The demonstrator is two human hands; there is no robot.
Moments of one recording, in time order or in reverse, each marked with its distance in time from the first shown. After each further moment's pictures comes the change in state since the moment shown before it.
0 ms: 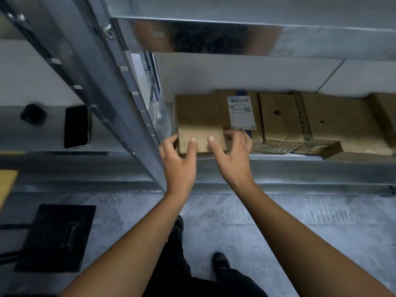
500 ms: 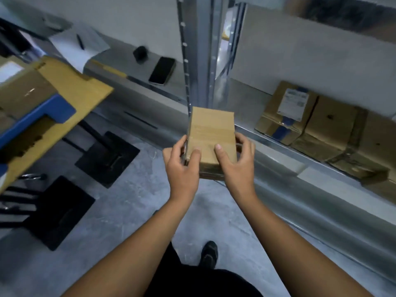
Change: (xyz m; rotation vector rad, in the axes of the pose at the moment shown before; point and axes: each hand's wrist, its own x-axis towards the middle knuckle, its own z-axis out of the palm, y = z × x) left_hand -0.192 -0.008 -0.057 -0.178 0.483 -0.077; right_hand -0.135 0.024 -0.023 0.326 -0.337 -0.224
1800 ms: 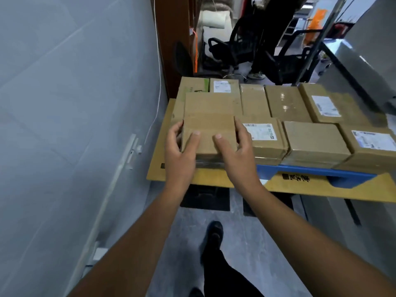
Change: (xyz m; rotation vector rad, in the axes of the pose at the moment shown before) left_hand 0.070 -0.020 -0.793 -0.130 1.017 0.105; right_hand -0.377 -0.241 0.698 0.150 -1.237 -0.293
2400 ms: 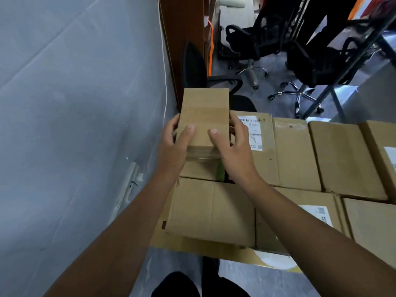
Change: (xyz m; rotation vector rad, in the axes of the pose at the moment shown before) left_hand 0.310 -0.067 0.033 0.179 -0.021 -0.114; right_hand 0.297 0.060 0.099 -0.036 -0.110 0.086
